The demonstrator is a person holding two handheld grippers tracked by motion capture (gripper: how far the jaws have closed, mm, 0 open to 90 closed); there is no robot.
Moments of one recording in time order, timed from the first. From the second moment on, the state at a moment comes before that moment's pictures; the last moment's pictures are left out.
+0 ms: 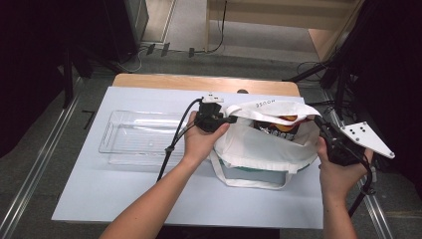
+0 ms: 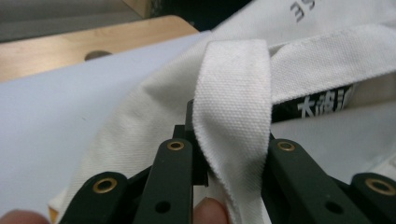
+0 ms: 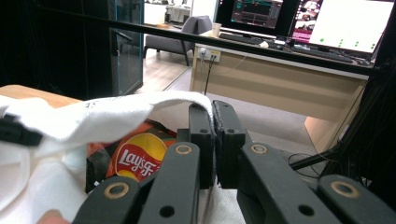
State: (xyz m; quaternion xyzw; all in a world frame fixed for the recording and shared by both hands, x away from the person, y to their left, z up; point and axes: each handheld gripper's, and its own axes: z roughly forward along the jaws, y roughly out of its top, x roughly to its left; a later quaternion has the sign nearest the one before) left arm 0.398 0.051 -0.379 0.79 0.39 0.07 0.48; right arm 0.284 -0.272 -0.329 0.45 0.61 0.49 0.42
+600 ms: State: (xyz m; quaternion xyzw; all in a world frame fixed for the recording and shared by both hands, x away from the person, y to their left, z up) left arm 0.363 0.067 -0.346 0.78 0.27 0.08 0.55; right arm 0.349 -0.295 -0.346 0.51 0.64 0.43 0.37
